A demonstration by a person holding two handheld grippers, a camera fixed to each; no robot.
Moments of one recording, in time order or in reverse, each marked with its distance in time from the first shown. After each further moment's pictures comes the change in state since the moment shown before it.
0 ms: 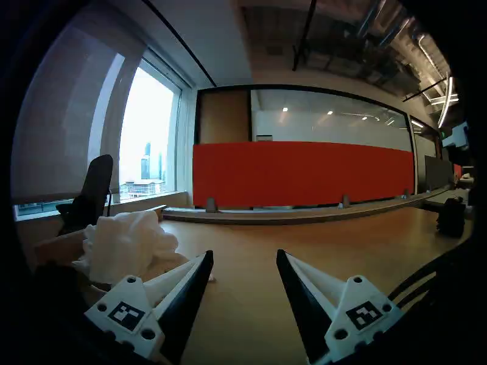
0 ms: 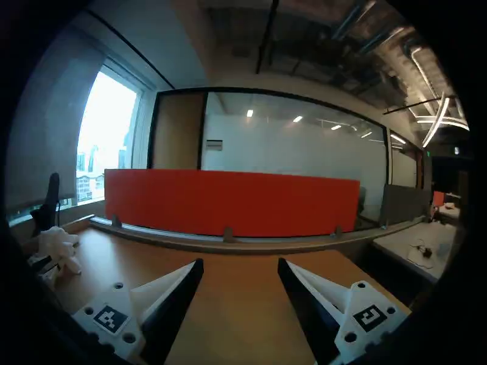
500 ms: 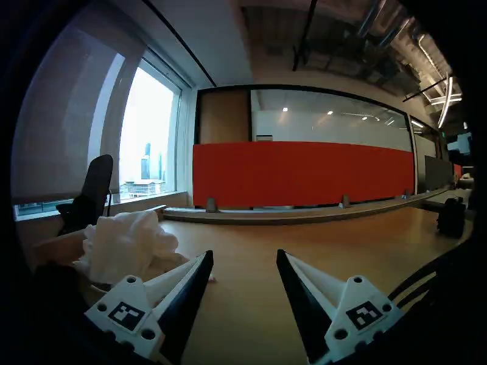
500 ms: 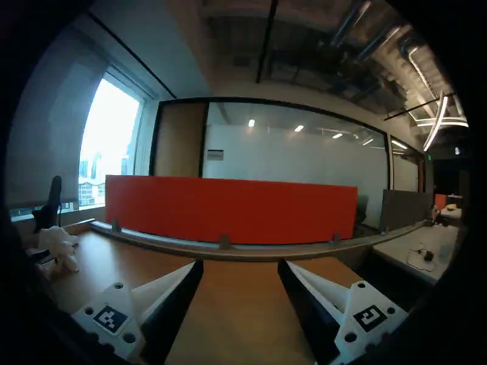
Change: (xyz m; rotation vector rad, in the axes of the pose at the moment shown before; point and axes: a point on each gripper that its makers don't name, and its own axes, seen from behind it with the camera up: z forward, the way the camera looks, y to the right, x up) left arm 0.000 0.000 0.001 0.000 0.000 0.000; right arm -0.010 0.029 -0.008 0.022 0.061 -0.001
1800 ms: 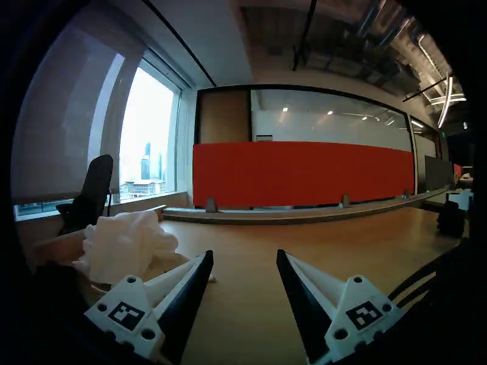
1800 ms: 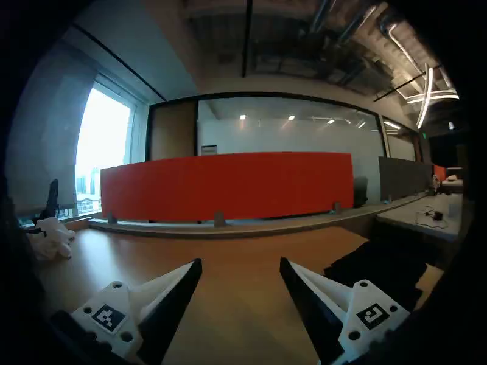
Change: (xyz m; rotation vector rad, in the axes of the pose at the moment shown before) left arm 0.001 0.001 0.000 0.000 -0.001 0.000; right arm -0.124 0.025 0.009 -0.008 -0.002 0.103
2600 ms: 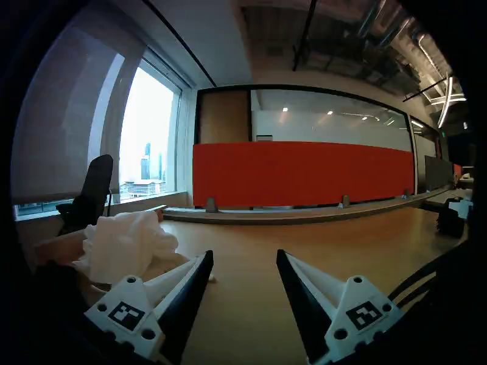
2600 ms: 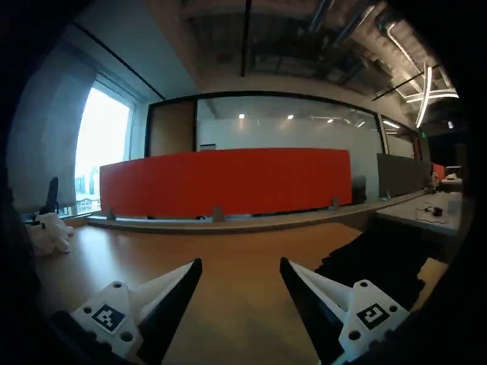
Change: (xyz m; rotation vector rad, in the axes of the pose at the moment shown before) left arm 0.001 0.000 0.000 0.000 0.000 0.000; right arm -0.016 0.005 -0.004 -0.003 0.002 -0.001
